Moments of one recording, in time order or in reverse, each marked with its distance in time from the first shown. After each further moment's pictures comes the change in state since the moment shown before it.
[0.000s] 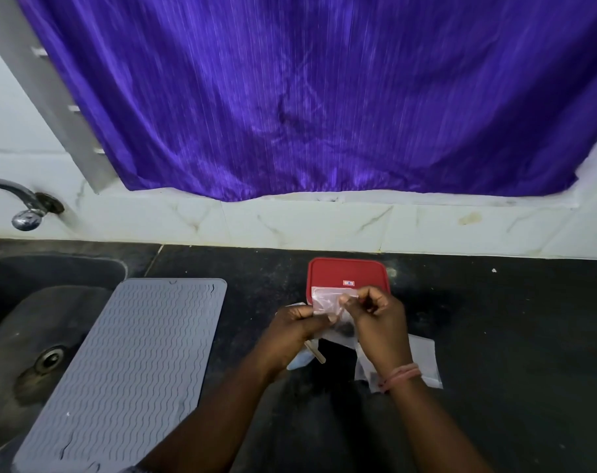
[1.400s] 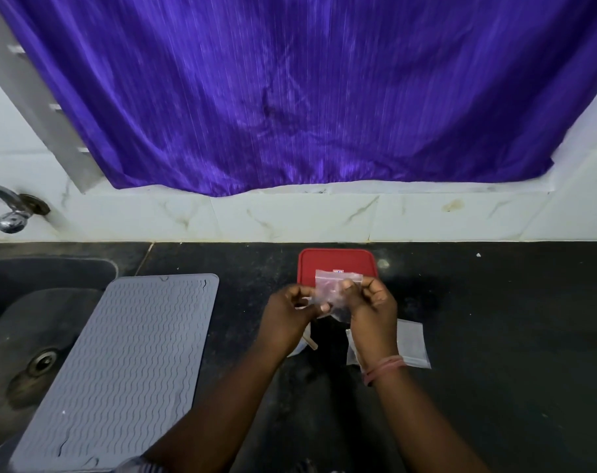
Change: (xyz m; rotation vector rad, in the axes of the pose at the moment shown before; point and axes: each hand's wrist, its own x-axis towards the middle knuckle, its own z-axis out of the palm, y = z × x) left_hand -0.005 0.006 0.014 0.306 0.200 0.127; right_hand -0.014 0.006 0.007 0.356 0.149 0.123
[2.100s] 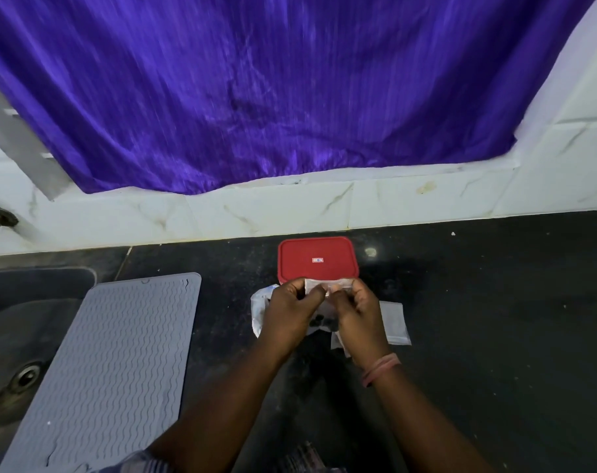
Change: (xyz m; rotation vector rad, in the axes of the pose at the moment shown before) left_hand -0.014 0.005 0.038 -0.122 -0.066 0.000; right_hand -0.016 0.010 -0.030 -0.088 -0.105 -0.025
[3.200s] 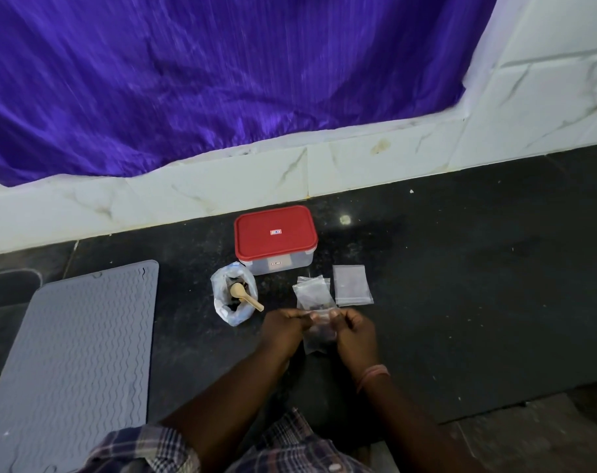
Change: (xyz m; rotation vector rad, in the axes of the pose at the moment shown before) left_hand -0.023 -0.087 0.058 0.131 -0.017 -0.493; right_hand -0.046 0.098 -0.078 -0.155 0.195 0.307
